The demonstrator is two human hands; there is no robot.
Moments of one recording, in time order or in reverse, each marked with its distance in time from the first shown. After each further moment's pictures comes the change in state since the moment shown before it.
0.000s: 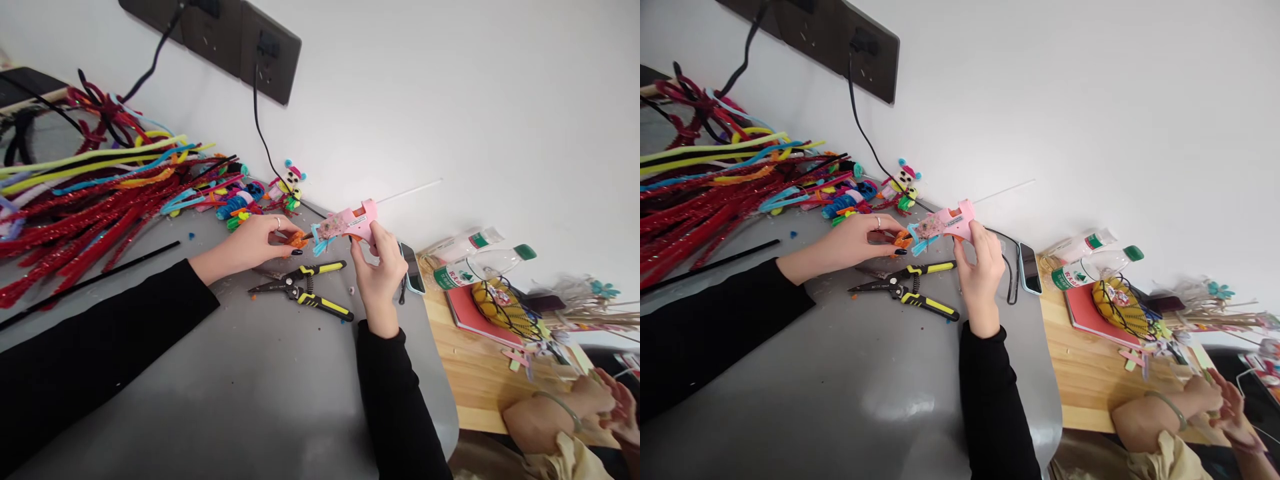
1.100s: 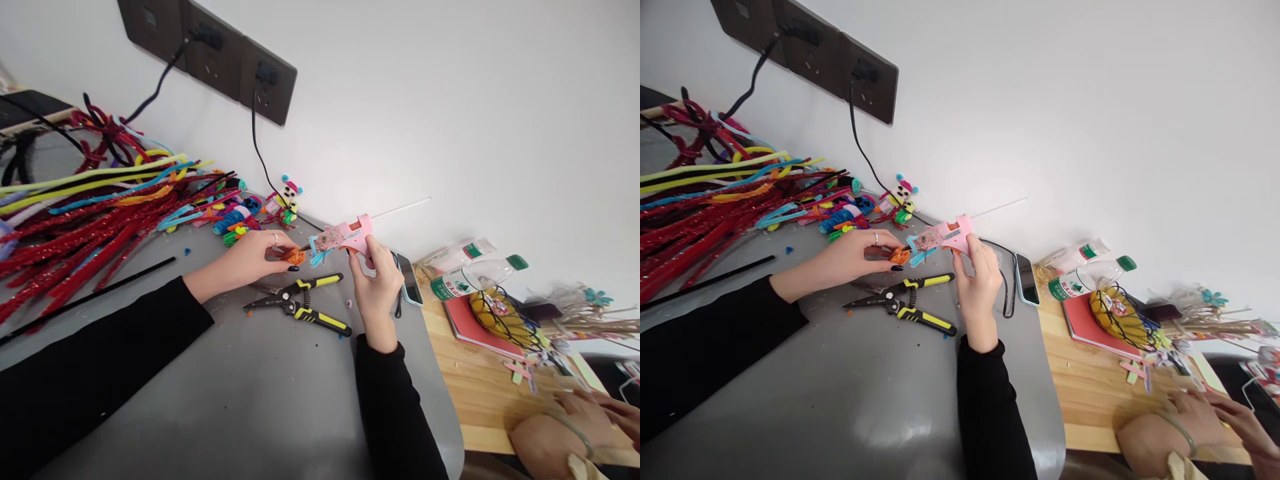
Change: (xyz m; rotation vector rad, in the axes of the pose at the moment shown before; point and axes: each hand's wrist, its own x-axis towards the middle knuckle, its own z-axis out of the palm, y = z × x) left_hand -0.001 0.002 -0.002 0.035 -0.005 0.015; right_hand -0.002 0.002 -0.001 0.011 -0.008 0.041
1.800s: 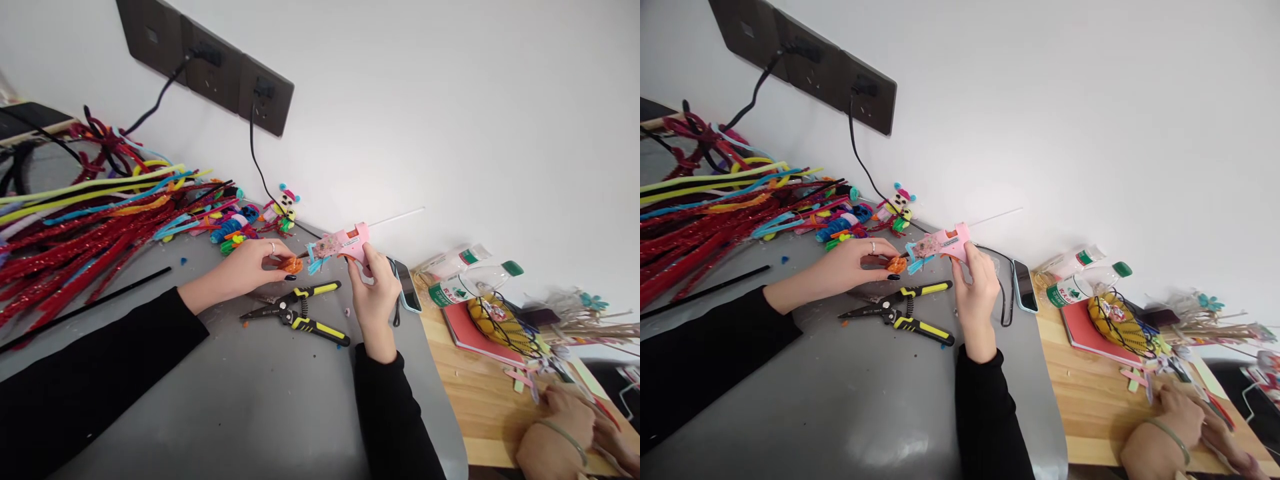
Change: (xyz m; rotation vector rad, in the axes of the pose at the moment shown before) left_hand 0.001 0.002 0.001 -0.042 -0.012 0.023; right_hand -0.002 0.001 0.000 -0.015 -0.009 0.031
